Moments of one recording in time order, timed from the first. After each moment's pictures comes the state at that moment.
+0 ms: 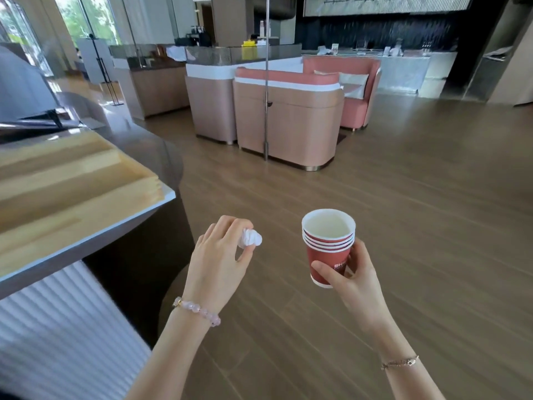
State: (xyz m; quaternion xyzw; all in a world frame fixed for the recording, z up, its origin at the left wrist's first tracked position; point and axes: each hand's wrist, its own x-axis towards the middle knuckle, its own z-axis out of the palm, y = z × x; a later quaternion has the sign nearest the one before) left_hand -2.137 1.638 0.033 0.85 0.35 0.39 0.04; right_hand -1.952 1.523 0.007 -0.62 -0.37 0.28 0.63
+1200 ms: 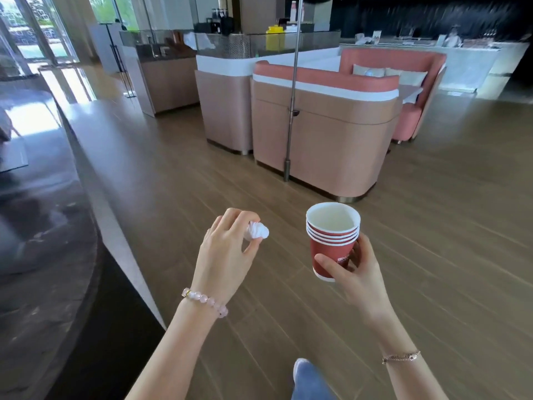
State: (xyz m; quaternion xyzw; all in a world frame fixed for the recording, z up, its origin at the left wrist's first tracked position) left_hand -1.819 2.273 0.020 0.81 0.41 0.41 0.07; right_hand -1.631 2.181 -0.005 -0.60 -0.39 0.30 0.63
